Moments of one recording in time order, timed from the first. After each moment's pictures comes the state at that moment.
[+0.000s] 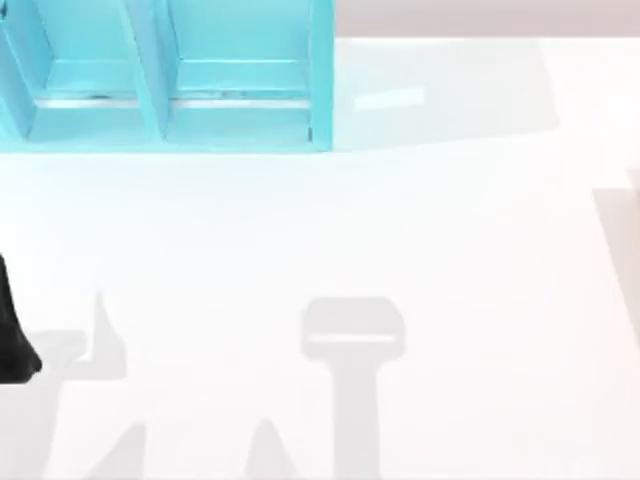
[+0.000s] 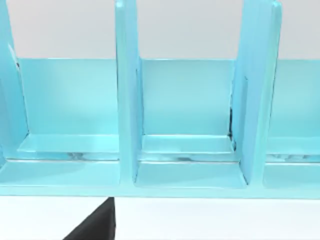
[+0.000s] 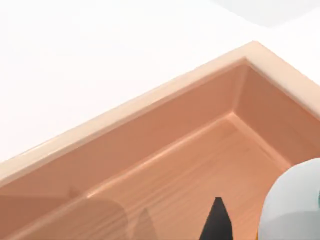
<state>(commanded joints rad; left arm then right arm) 0.00 0.00 0.00 0.00 0.00 0.00 -0.81 2.09 1.51 -1.32 -1.07 -1.95</state>
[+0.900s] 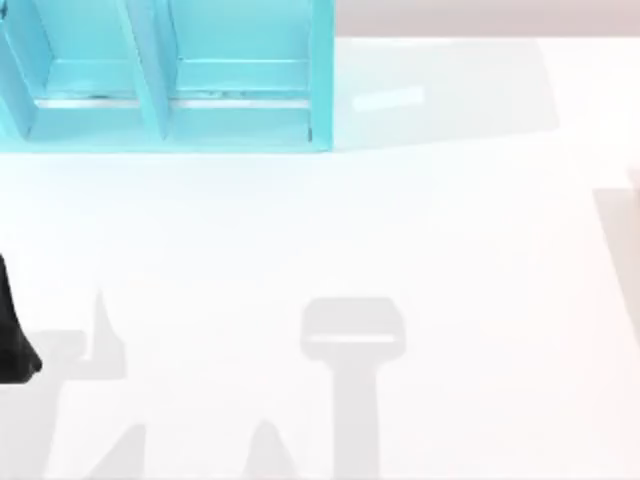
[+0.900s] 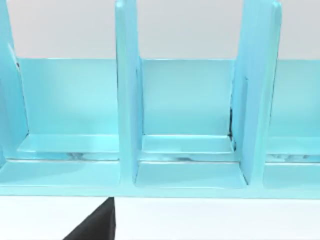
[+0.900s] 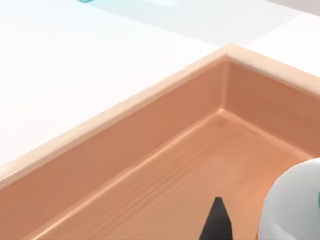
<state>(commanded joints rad) 0.00 0.00 0.00 0.00 0.00 0.00 -1.03 2.14 1.38 -1.54 -1.20 -2.31</state>
